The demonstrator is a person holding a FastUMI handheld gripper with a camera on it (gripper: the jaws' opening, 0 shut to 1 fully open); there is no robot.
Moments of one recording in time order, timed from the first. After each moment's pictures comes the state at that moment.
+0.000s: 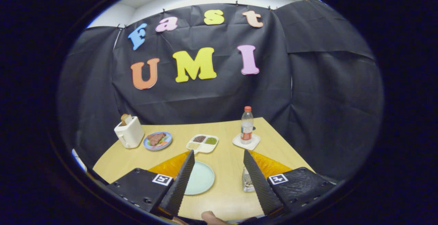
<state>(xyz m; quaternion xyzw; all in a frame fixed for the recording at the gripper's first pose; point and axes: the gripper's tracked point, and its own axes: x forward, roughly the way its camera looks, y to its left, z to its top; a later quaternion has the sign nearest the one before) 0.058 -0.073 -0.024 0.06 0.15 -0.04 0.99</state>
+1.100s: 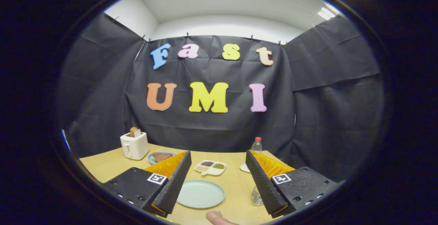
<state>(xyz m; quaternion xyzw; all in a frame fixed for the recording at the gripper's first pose) 0.031 -0.014 -0.014 0.00 -0.01 -0.04 1.00</state>
